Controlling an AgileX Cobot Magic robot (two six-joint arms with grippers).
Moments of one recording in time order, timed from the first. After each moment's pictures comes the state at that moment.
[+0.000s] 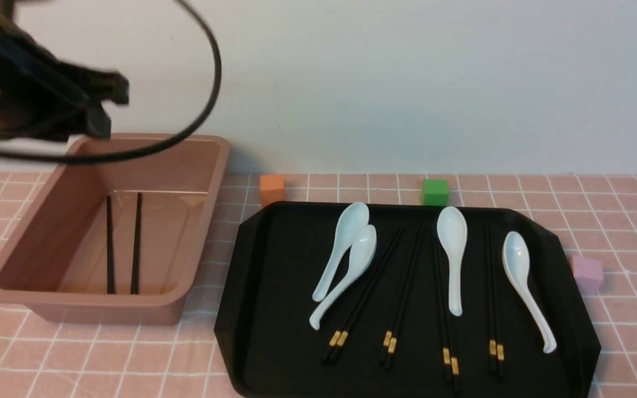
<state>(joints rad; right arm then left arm) 0.09 -0.01 0.01 0.12 0.40 -0.05 -0.25 1.24 -1.32 0.02 0.85 -0.29</state>
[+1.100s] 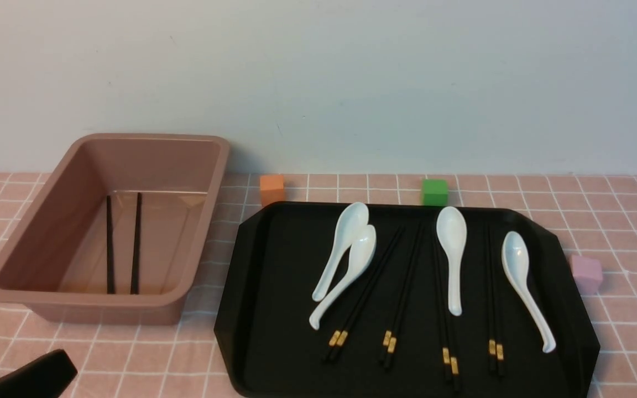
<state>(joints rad) 0.09 -0.01 0.01 0.12 0.40 -0.05 -0.36 0.31 -0.16 -0.43 0.13 -0.27</state>
